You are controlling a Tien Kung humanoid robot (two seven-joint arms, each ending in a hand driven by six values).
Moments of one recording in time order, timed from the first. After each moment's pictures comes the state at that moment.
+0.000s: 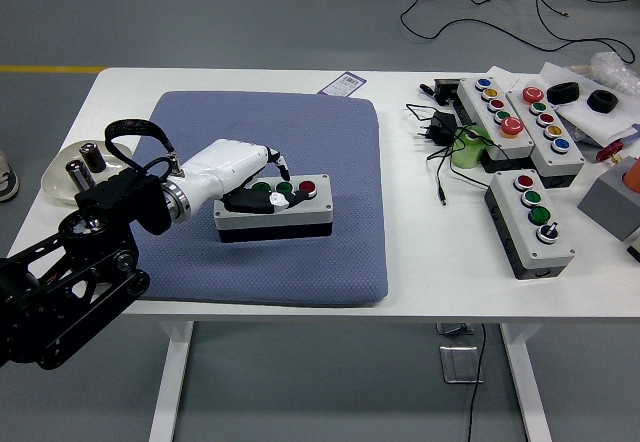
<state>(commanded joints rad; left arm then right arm) -0.62 0.34 -0.83 -1.38 2.02 -0.15 0.16 0.14 -0.04 1.52 0.18 -2.16 -0.17 -0.27</state>
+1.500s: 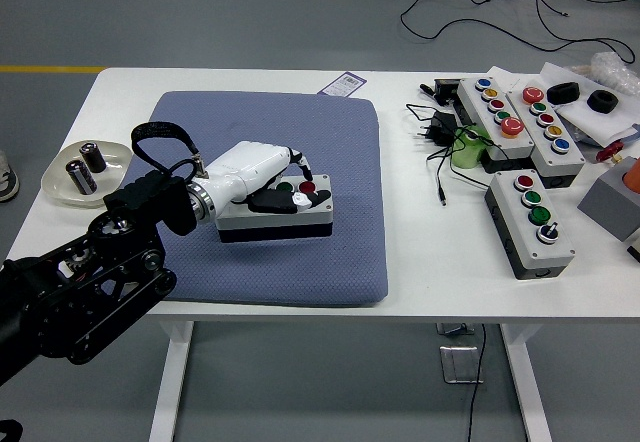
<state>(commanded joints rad) -0.66 0.26 -0.78 -1.30 2.00 -0.11 0.15 0.14 -0.04 1.51 0.18 -2.15 -0.17 -0.27</state>
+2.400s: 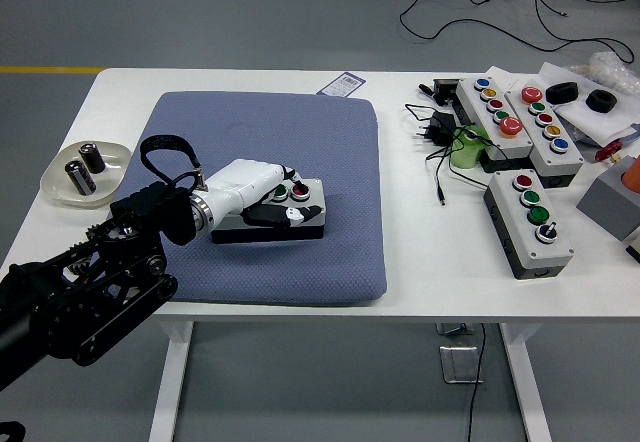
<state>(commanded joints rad) -0.65 0.26 -0.77 -1.24 2.01 -0.15 0.16 0.14 -0.04 1.52 0.18 -2.16 -0.17 -0.27</state>
